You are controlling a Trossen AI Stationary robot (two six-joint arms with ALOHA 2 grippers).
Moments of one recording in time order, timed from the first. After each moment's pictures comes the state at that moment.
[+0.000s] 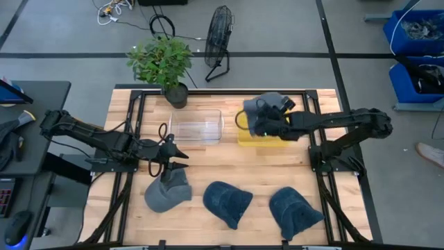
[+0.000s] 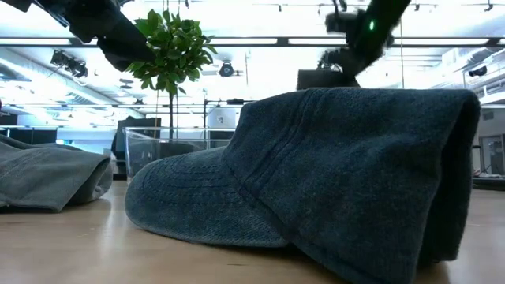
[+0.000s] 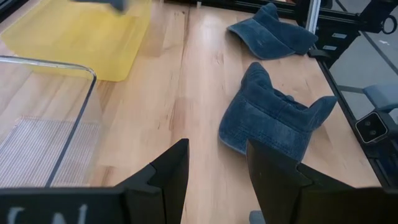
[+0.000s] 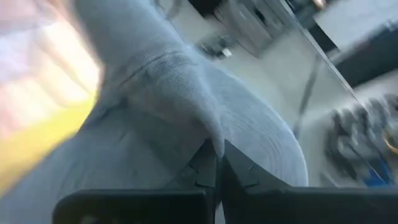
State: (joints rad) left arm -0.29 0.90 0.58 -0.19 -0.21 -0.29; right arm -0.04 1.37 1.10 -0.88 0.94 0.38
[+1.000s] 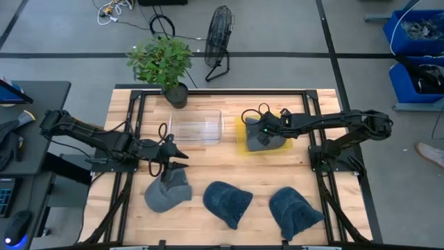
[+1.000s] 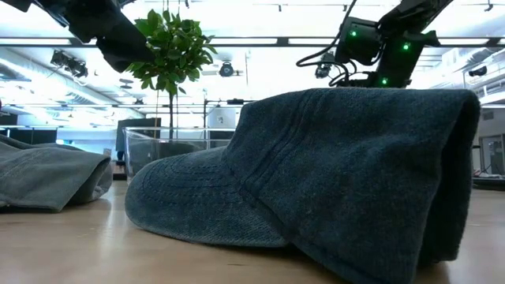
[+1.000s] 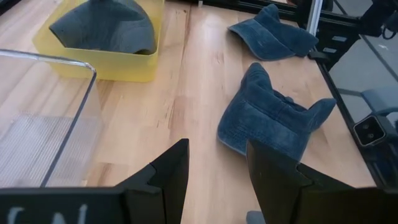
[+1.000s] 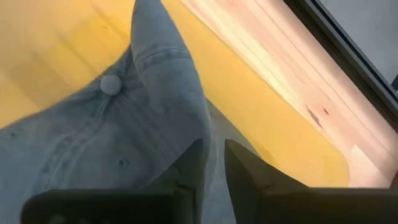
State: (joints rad) left arm -0.29 0.90 0.58 -0.19 -0.21 -0.32; right arm -0.21 1.37 0.79 -0.63 0.48 0.41
